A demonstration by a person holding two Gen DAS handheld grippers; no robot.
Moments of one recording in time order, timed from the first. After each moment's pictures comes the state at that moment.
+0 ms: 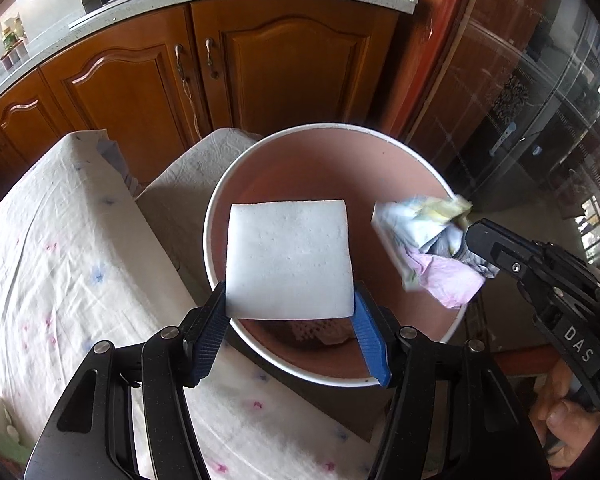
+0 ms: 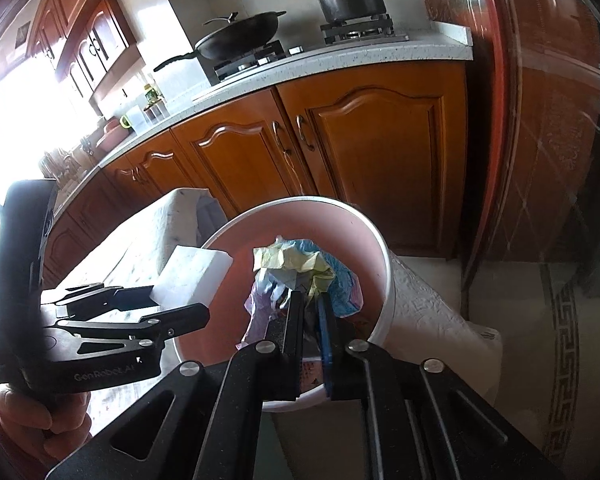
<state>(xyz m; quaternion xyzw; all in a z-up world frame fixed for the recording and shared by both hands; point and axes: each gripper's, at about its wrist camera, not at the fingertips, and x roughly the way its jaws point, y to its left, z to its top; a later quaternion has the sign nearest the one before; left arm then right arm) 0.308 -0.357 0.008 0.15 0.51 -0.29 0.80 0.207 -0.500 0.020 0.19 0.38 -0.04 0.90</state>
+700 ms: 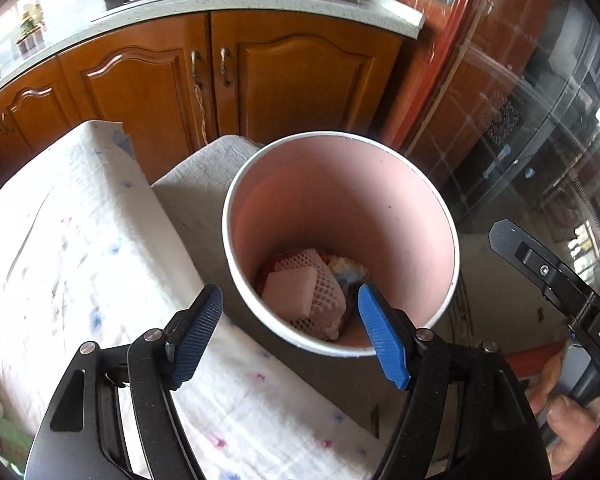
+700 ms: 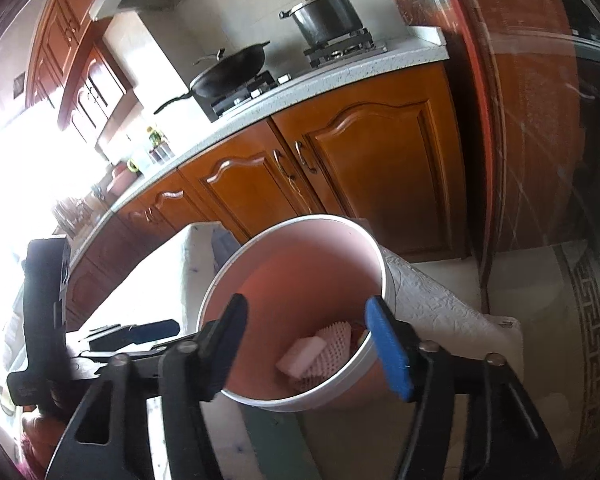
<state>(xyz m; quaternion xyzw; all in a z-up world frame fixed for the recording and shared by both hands) 0.290 -0.323 0.020 0.10 0.49 -0.29 0.82 0.181 -0.513 0.026 0.26 0.32 -0.04 0.91</state>
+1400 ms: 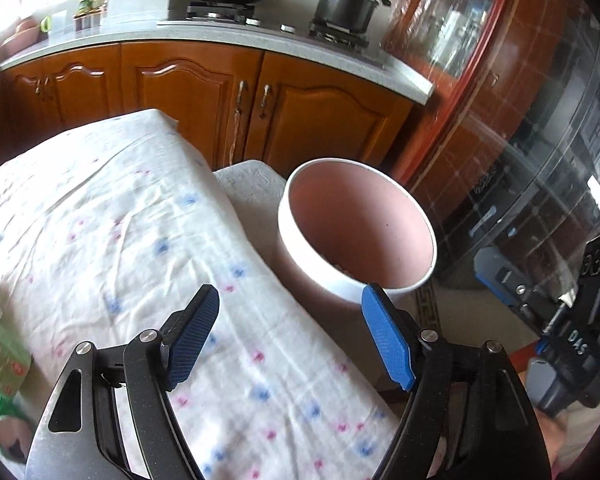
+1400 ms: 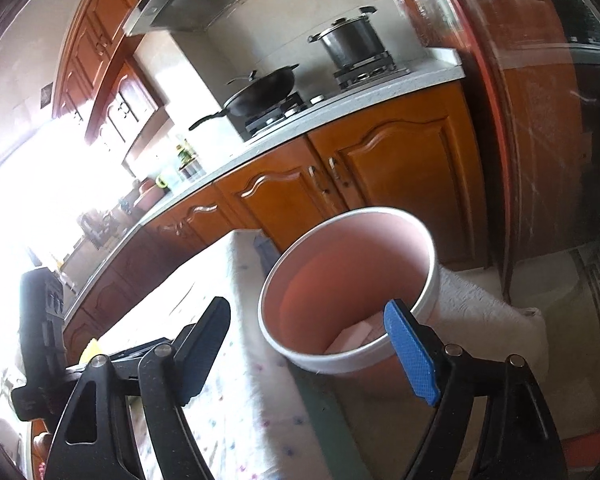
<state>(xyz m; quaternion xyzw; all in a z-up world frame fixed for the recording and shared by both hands) 0.235 -0.218 0.041 -0.01 0.43 -0.27 0.86 0.145 -0.464 0.038 0.27 0.27 -0.01 0.92</state>
